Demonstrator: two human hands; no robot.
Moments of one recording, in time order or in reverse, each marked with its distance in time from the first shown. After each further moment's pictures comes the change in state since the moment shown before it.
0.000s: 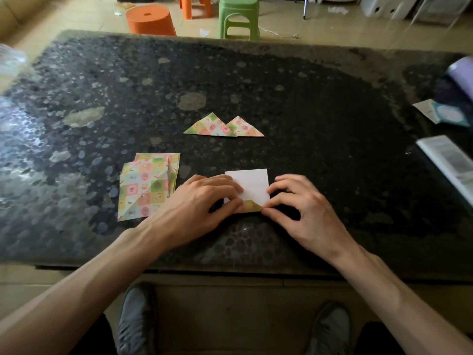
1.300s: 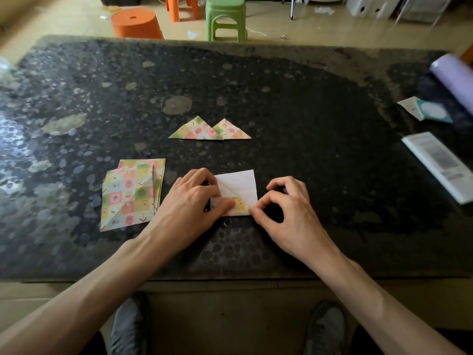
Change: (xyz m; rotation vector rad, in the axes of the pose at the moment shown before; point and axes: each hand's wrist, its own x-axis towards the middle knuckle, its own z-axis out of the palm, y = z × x) left_hand 0.012 -0.001 0.021 0.086 0.128 -0.173; right_hand -0.001 -0.014 0.008 0.012 0.016 0.308
